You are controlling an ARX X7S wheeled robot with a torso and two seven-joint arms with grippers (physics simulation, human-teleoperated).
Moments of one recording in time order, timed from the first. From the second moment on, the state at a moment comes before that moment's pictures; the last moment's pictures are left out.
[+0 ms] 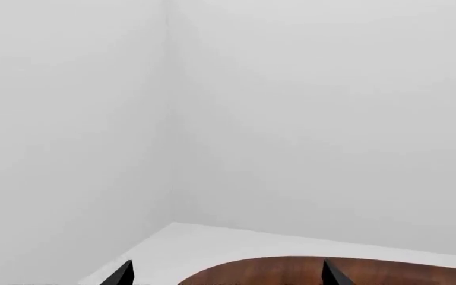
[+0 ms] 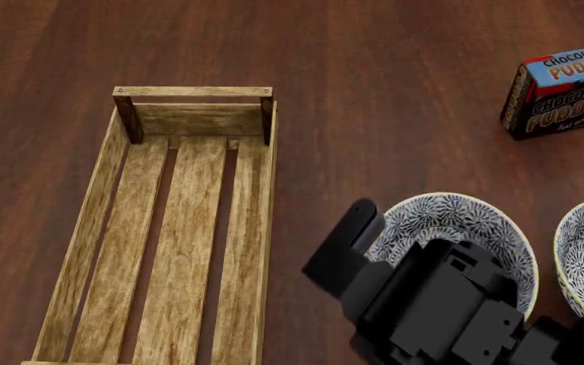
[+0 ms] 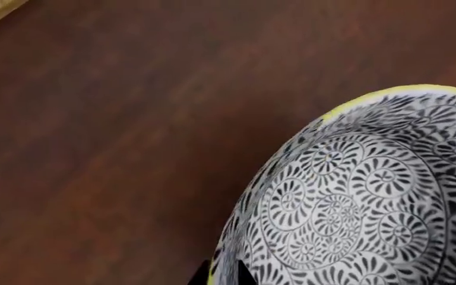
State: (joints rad) left arm -0.76 -0.90 -0.71 0.91 -1.87 -1.22 -1.22; right arm 1.35 0.44 -1.44 0.28 0.97 1.21 0.13
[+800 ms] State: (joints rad) left arm -0.76 -0.95 -0.71 0.91 -1.91 -1.17 -1.24; right arm 1.43 0.54 -1.36 0.08 1.11 1.35 0.27
